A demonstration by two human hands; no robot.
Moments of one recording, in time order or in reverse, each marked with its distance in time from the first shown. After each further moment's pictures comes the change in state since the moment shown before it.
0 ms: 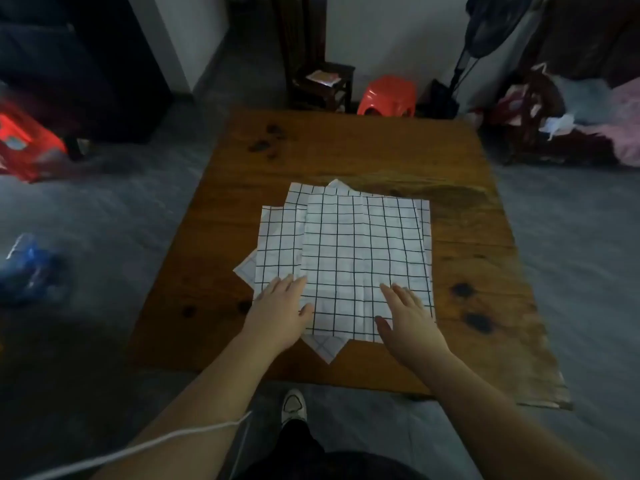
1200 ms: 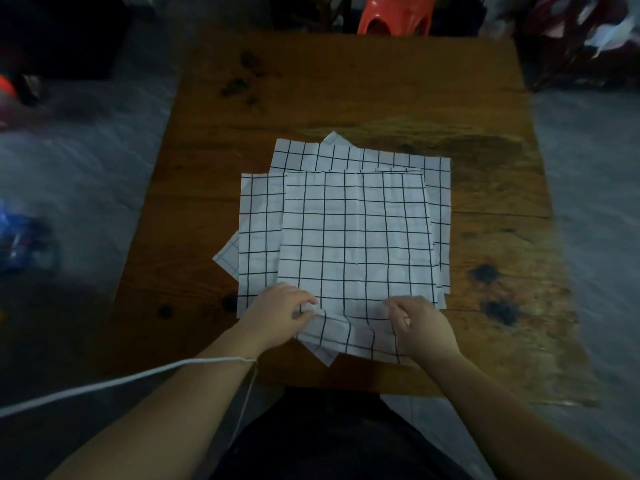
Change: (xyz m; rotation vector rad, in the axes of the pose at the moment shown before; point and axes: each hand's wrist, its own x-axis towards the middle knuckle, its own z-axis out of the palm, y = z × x) left_hand 0.076 -0.051 0.058 -0.111 -0.217 0.207; right_hand 0.054 0.047 0.046 0.268 0.012 0.068
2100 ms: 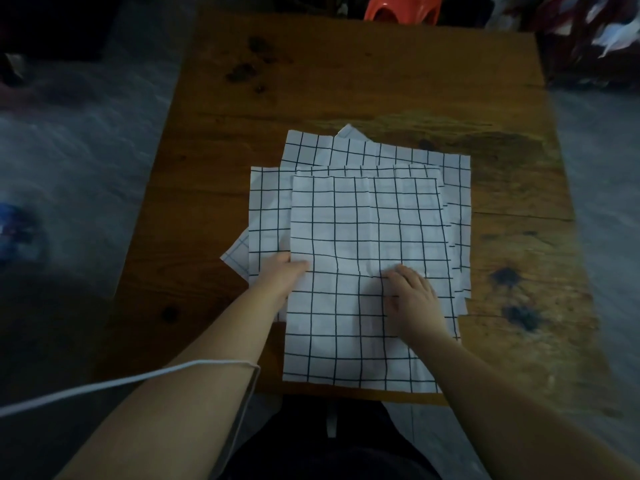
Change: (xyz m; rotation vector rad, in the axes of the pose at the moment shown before) left_hand 0.063 -0.026 -0.022 -1.006 0.169 -0.728; right_hand 0.054 -0.011 0.047 -0.260 -0.022 0.012
